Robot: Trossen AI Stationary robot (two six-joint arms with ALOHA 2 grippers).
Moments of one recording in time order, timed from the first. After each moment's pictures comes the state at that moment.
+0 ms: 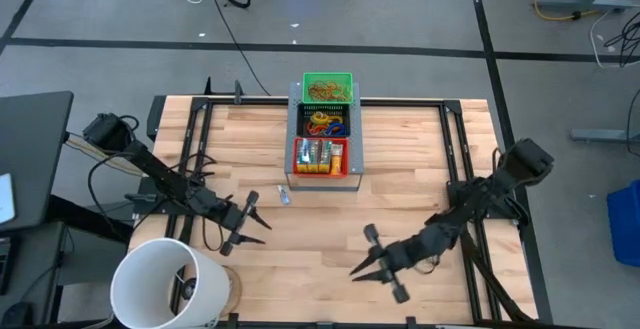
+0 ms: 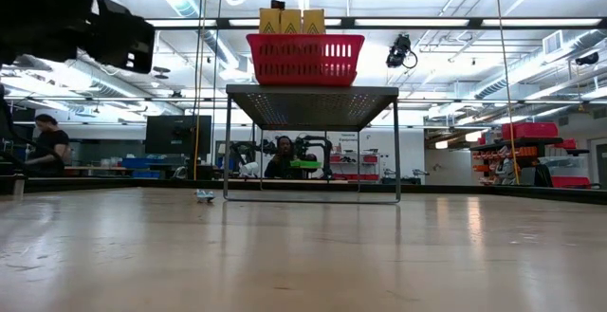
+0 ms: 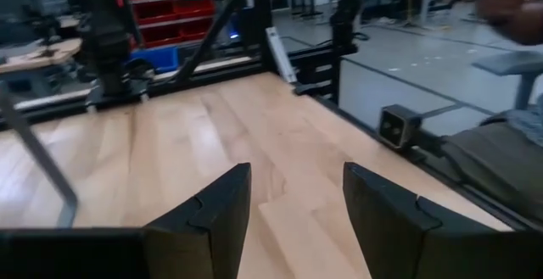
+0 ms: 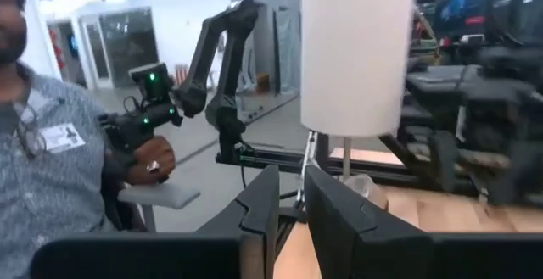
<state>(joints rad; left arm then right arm) -0.54 1.20 0.13 0.97 -0.18 0.10 0.66 1.58 0.74 0.92 0.24 0.03</state>
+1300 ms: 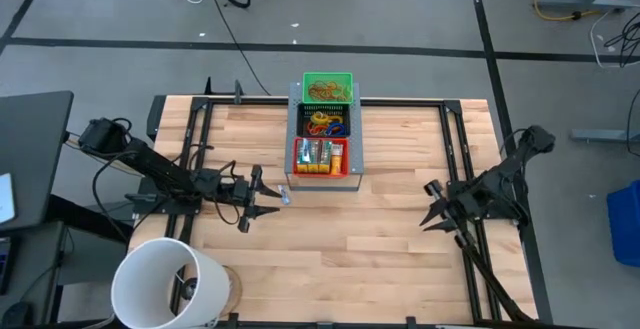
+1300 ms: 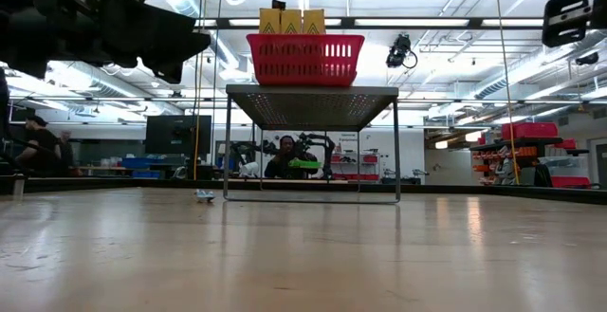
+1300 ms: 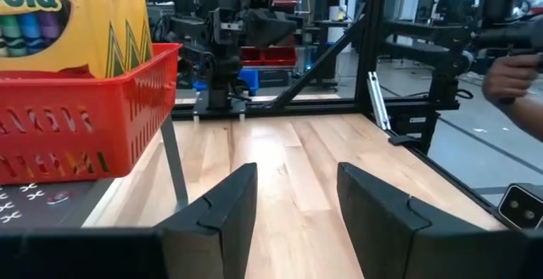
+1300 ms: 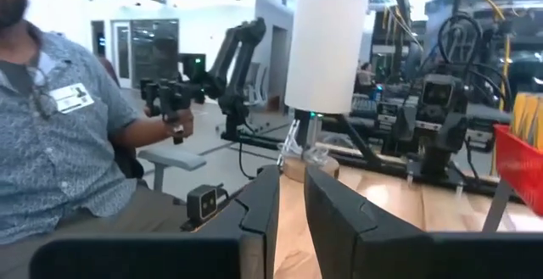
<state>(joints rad) -0.27 1.20 0.13 1.10 -0.16 0.02 0.70 0.14 0.01 0.26 0.19 -0.12</state>
